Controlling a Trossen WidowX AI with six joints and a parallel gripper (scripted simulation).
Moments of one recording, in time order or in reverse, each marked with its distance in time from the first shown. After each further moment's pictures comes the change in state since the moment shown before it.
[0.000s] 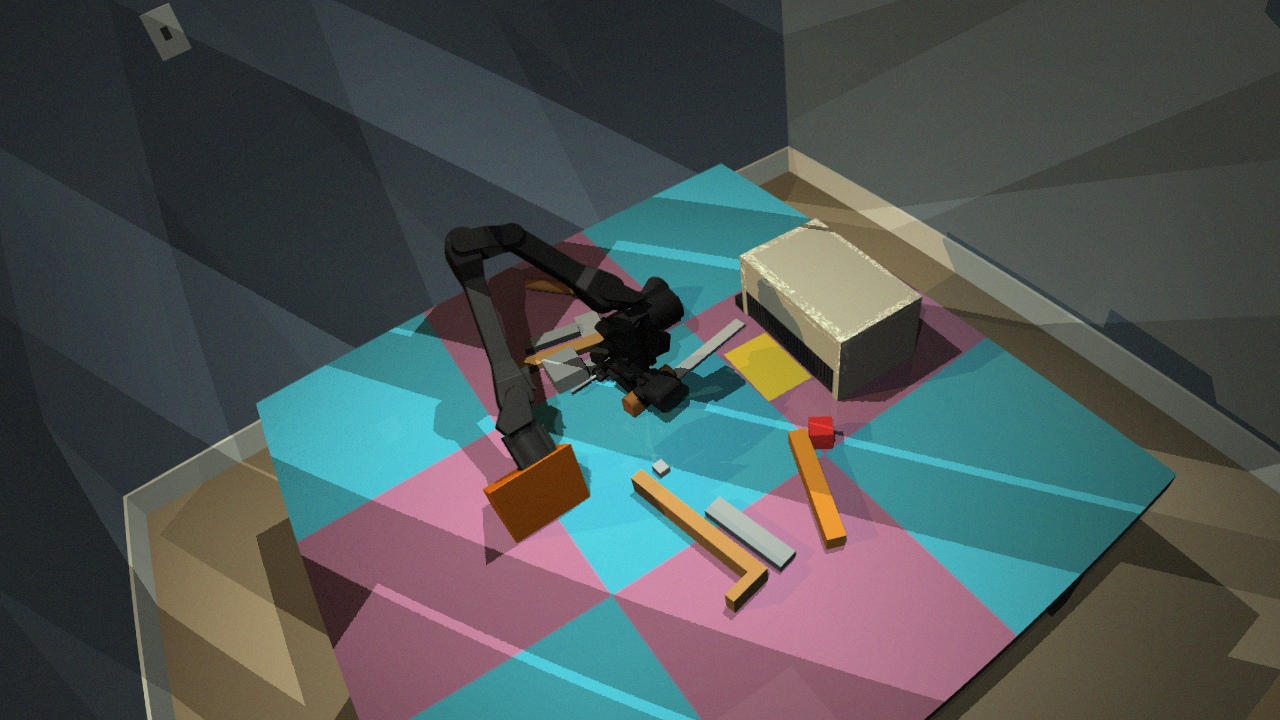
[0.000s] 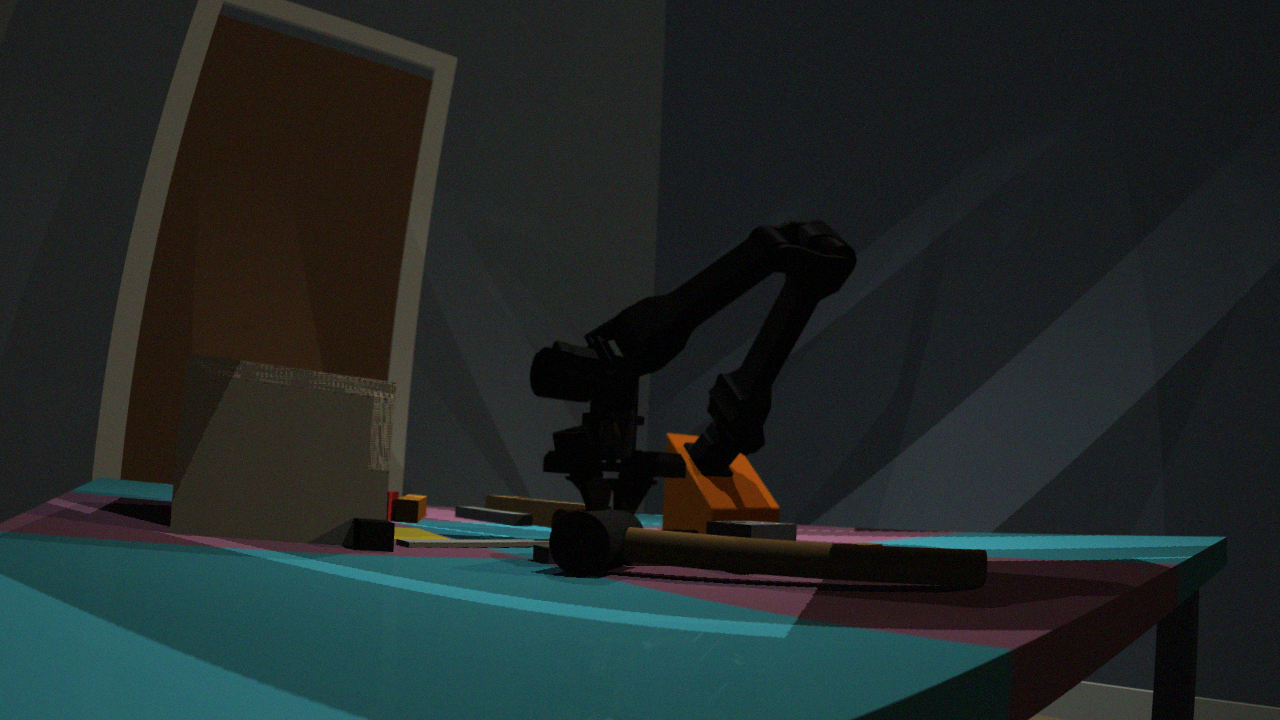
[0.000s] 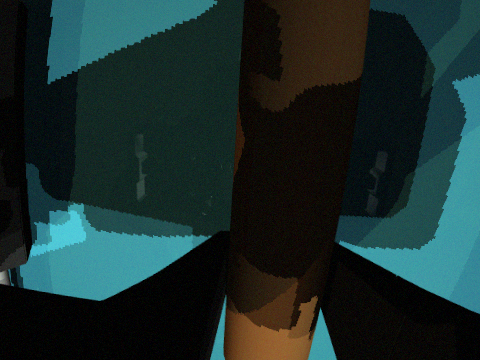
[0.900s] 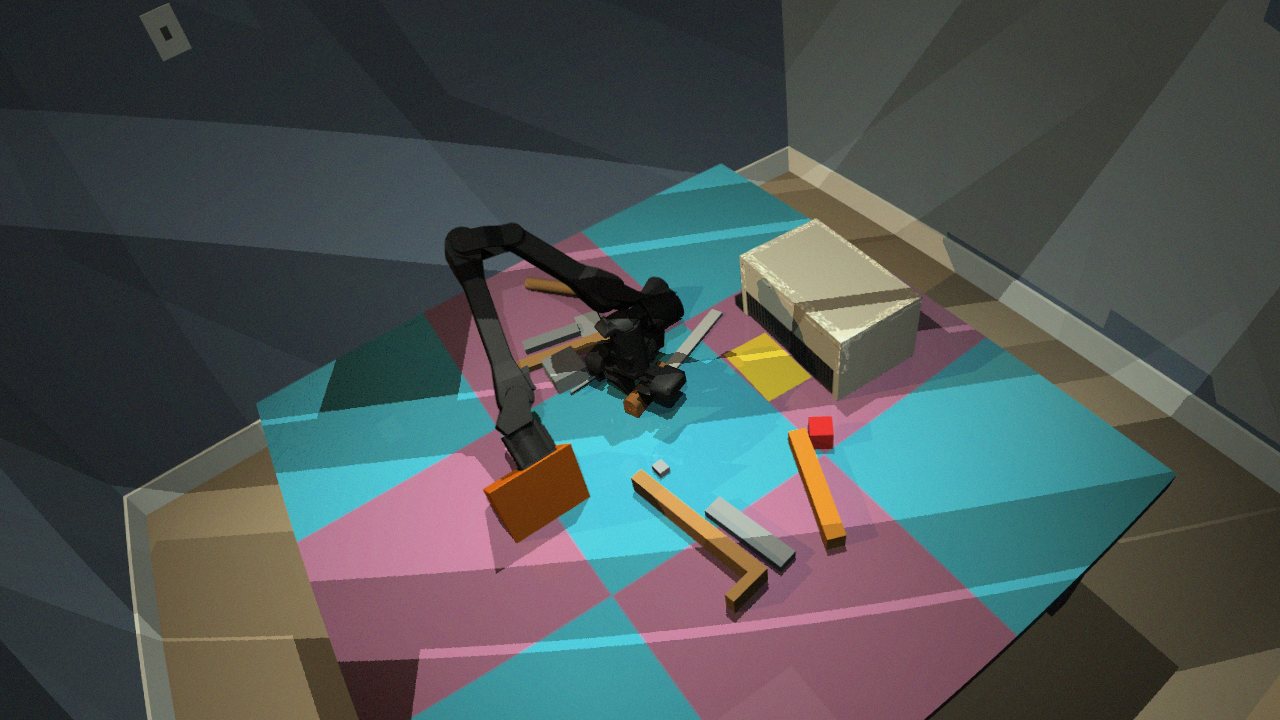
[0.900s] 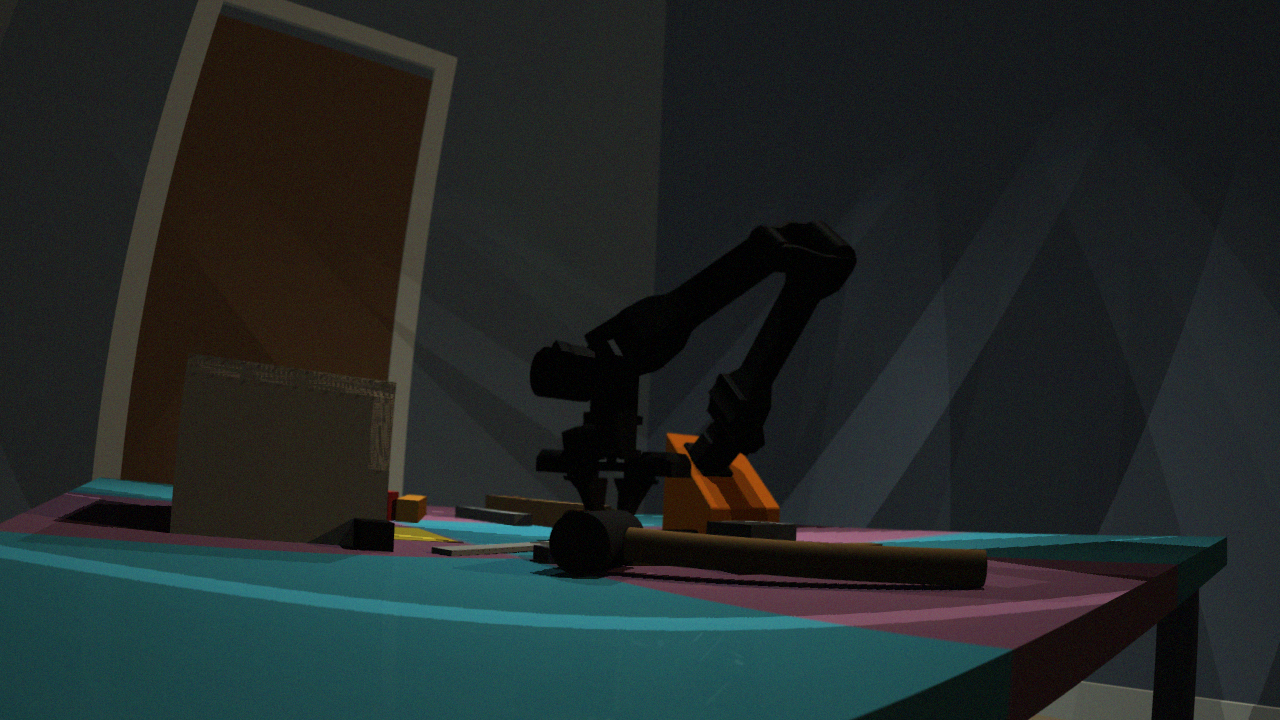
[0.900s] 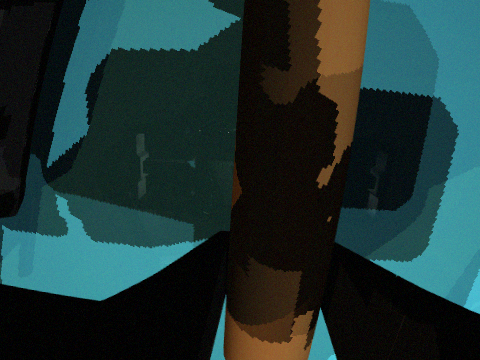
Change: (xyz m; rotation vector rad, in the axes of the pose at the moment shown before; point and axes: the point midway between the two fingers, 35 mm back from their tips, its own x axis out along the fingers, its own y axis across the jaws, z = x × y) arm -0.001 0.001 0.000 -0.214 0.001 0.001
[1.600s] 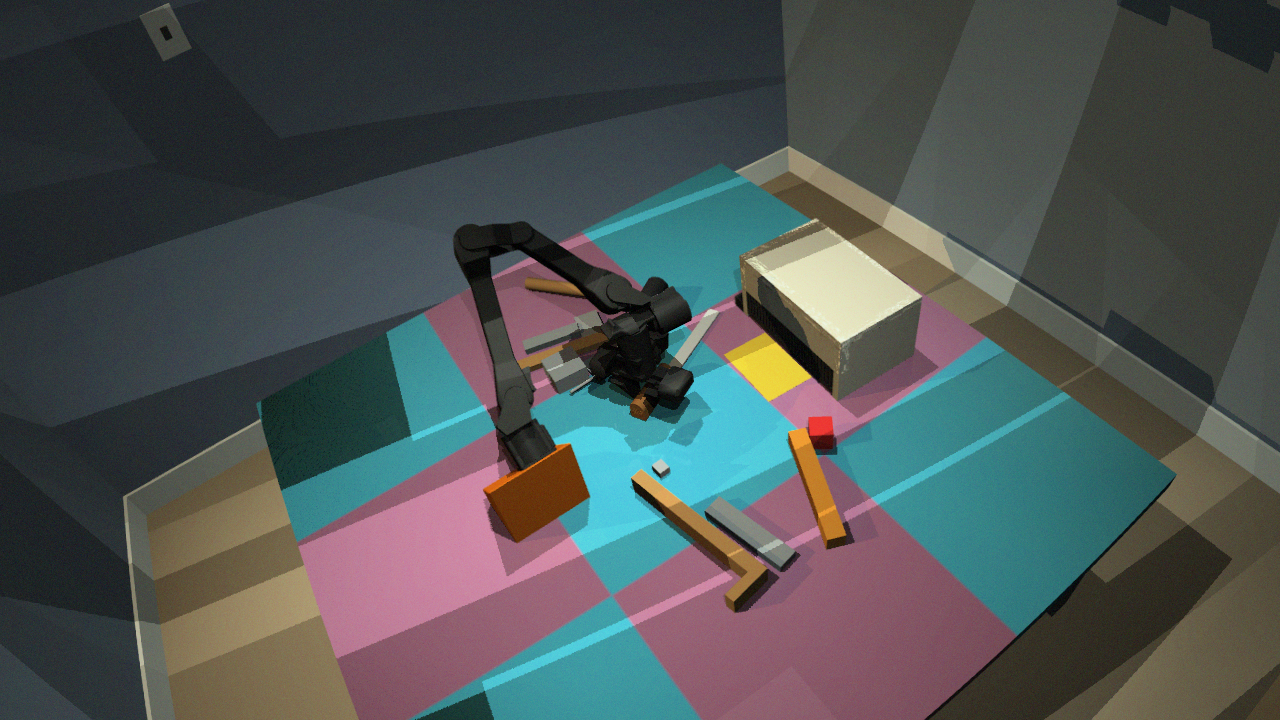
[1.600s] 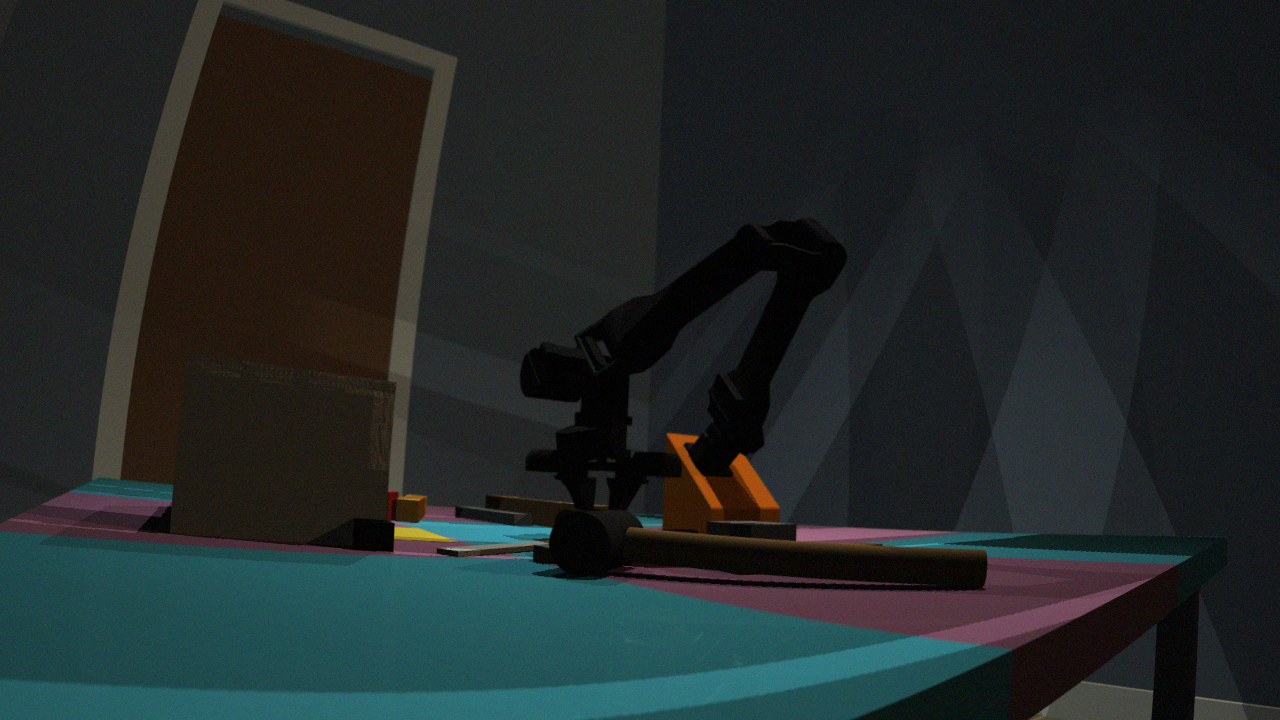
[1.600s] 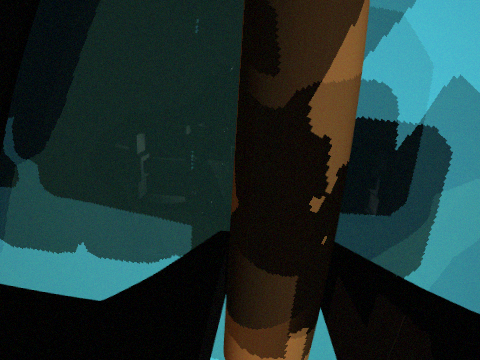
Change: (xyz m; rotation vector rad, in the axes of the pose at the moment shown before) arm 0.000 -0.014 -0.001 -0.069 0.001 0.001
